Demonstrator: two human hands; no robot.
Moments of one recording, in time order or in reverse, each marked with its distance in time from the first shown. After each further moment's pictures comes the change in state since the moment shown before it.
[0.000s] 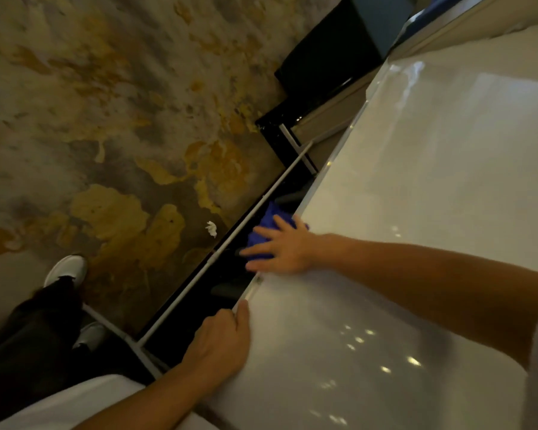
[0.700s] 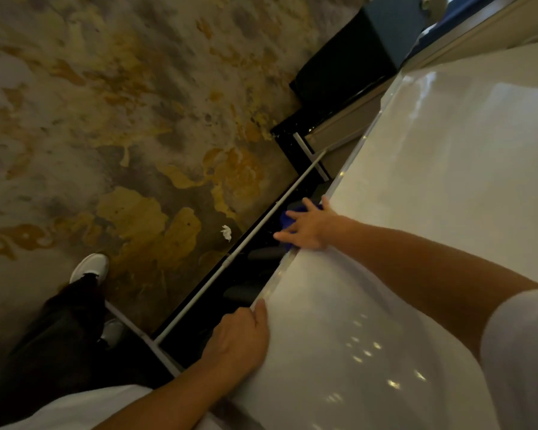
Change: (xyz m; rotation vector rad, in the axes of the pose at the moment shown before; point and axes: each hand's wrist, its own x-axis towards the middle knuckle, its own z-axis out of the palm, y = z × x) left_hand -0.016 -0.010 0.003 -0.011 0.040 0.033; right_hand 0.011 0.015 -0.023 -0.221 -0.063 0.210
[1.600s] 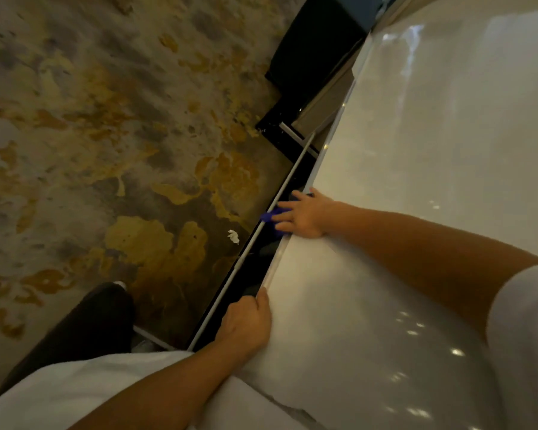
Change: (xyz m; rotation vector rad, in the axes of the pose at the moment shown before) left_hand 0.008 0.027 -0.003 0.048 -0.089 -0.052; right_hand -0.009 0.028 0.026 0.049 0.175 -0.085
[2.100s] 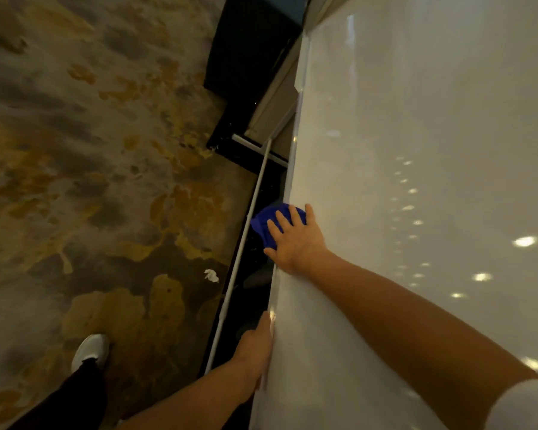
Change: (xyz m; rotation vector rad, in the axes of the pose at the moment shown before) left_hand 0.137 0.129 -0.014 -0.422 -0.392 -0.431; right_hand 0.067 0.097 0.005 0.221 0.133 0.453
